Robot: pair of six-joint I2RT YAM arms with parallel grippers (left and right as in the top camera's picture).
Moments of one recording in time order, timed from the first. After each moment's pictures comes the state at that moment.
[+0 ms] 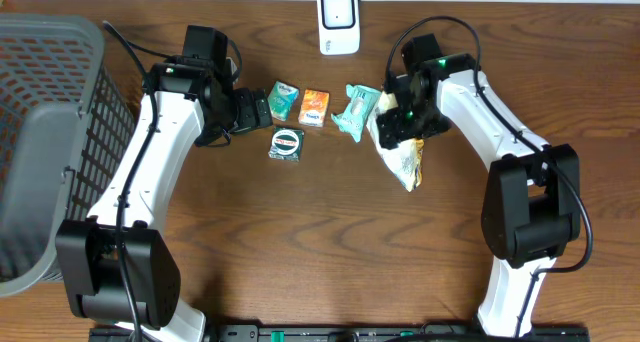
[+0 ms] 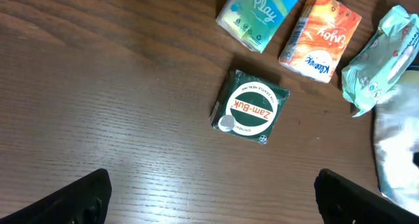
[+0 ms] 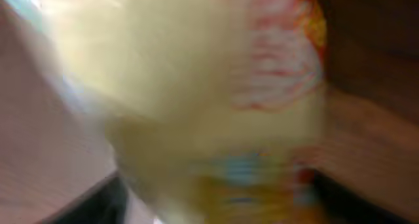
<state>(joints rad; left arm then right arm) -0.13 1.73 1.46 -1.00 0.17 -0.38 0.27 2.07 1.61 -1.04 -0.14 -0.09</state>
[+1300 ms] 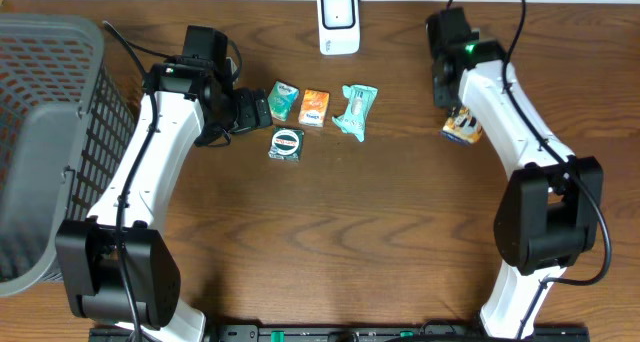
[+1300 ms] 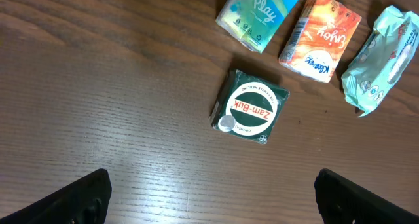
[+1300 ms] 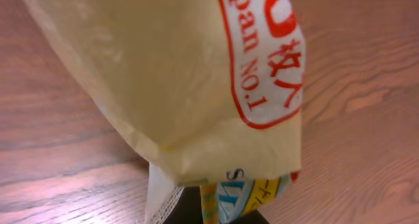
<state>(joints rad) -0.13 1.73 1.46 -1.00 0.17 -0.38 0.21 2.01 1.64 -0.91 0.54 0.18</state>
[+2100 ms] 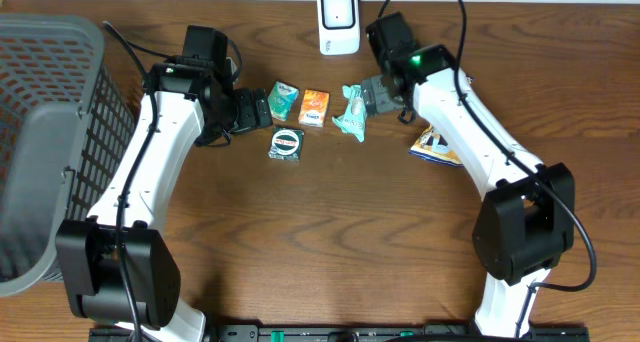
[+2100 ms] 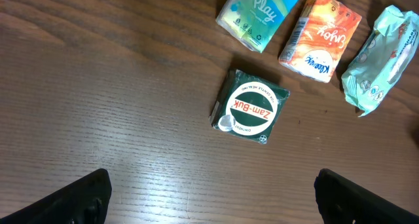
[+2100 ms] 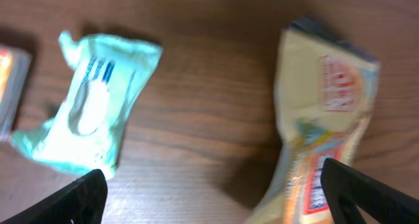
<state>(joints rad) -0.13 1.73 1.46 -1.00 0.17 -0.38 0.40 2.01 1.75 -0.94 0.30 0.20</state>
